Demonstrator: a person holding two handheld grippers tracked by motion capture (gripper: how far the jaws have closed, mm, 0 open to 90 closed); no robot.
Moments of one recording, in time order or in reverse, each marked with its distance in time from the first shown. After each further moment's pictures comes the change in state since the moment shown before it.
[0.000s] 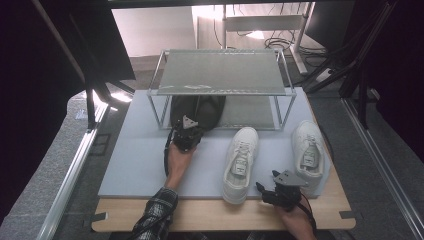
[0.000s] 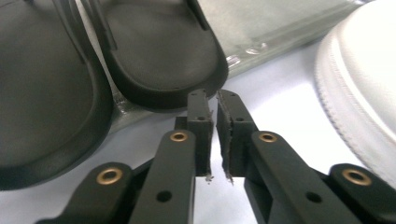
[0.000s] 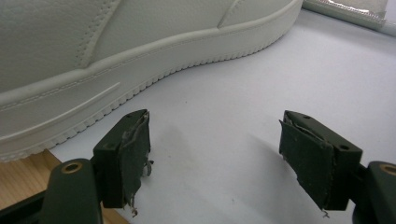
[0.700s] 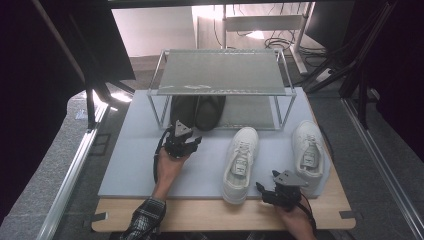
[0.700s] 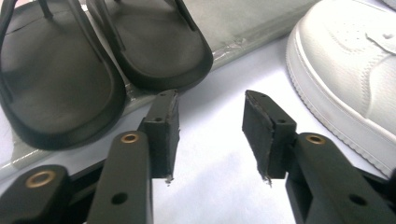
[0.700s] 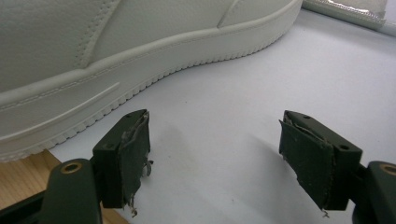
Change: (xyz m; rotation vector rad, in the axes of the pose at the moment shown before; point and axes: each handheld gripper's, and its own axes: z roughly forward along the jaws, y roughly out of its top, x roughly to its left) left arm -0.006 -0.009 -0.044 -0.013 0.006 0.066; right arm 0.000 0.000 0.000 0.000 -0.001 0.000
